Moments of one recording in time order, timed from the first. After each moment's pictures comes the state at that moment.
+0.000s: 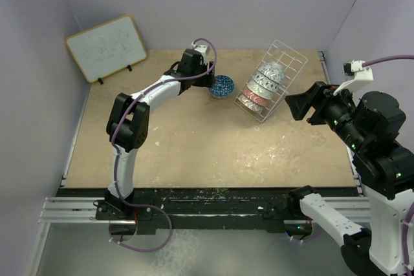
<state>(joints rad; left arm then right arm) -0.48 2.14 1.71 -0.19 0.02 -0.29 0.30 0.85 1.61 -1.01 -0.01 0.35</state>
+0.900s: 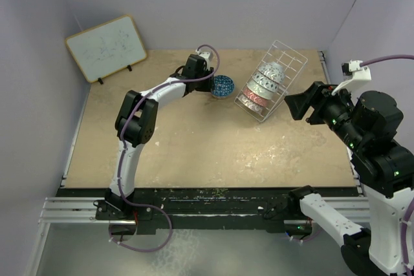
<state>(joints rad) -0.48 2.26 1.76 -0.16 0.10 -0.33 0.30 0.85 1.60 -1.00 -0.01 0.34</state>
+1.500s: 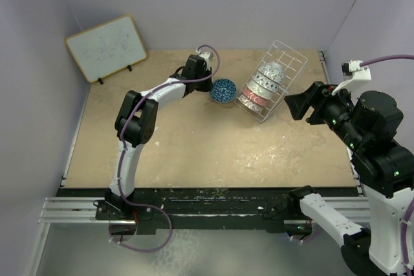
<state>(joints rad) -0.48 2.26 1.75 -0.14 0.12 -0.33 0.30 0.85 1.60 -1.00 -0.01 0.34</state>
